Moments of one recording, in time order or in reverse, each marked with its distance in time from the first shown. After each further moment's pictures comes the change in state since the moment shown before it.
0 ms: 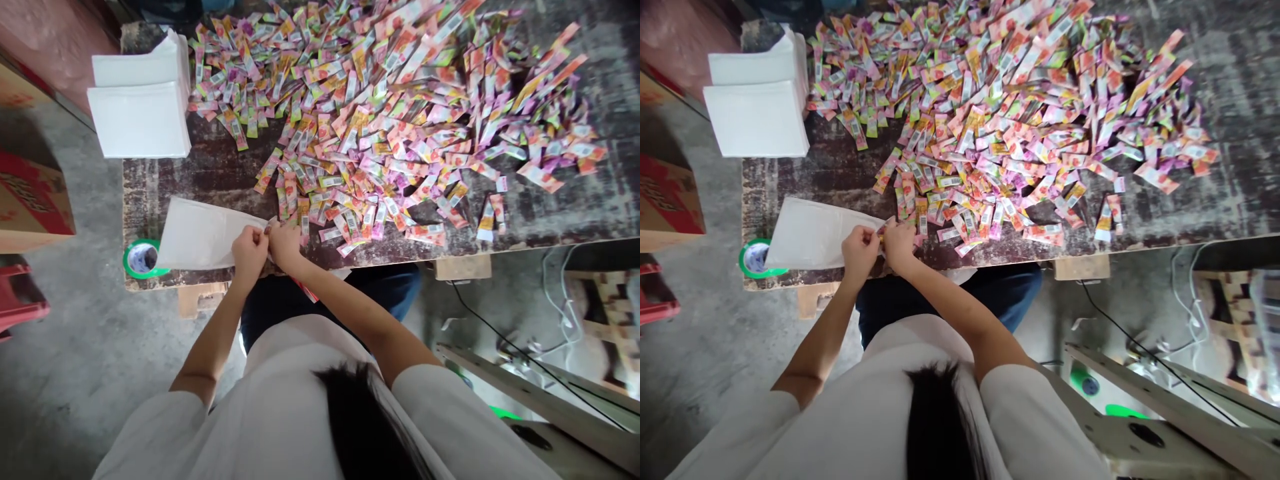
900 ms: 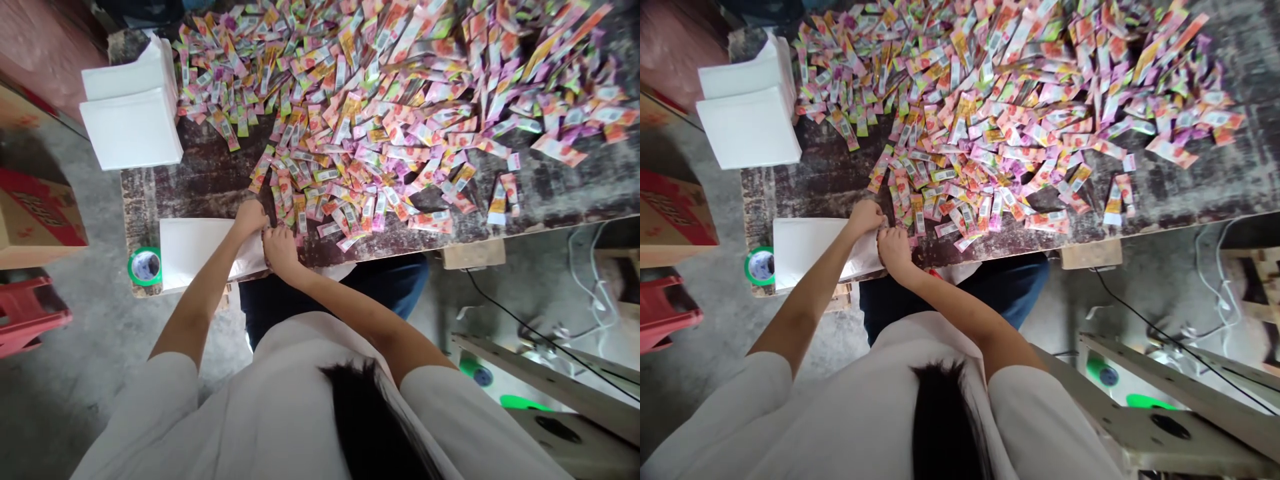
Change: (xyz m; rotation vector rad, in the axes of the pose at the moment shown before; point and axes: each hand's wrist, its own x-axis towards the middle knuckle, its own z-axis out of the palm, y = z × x) left_hand 0.117 -0.019 0.046 0.492 -0.465 0.247; right_hand -0.022 0.008 0.025 -0.025 0.114 -0.208
